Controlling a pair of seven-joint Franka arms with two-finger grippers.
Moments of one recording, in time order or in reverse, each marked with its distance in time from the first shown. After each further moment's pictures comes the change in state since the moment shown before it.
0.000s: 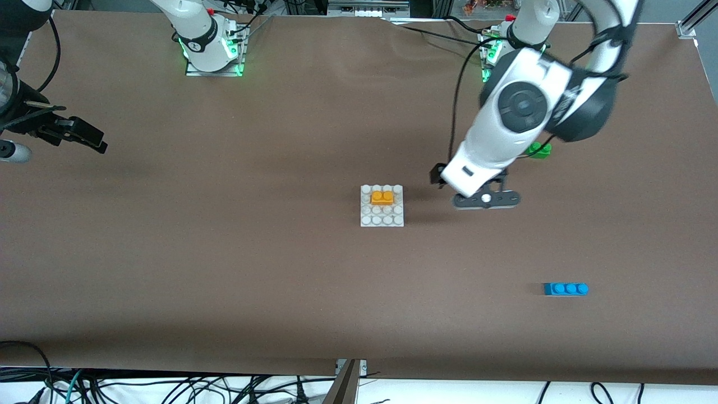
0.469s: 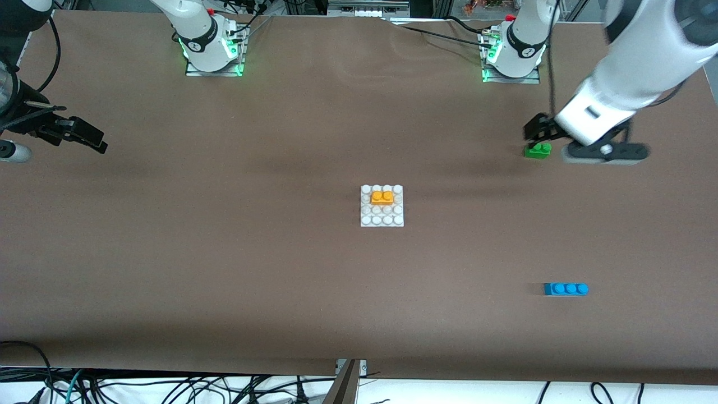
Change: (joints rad) left arm 0.158 -0.304 0.082 -0.100 0.000 -0.208 0.304; right arm 0.000 0.000 0.000 0.000 0.000 0.000 0.000
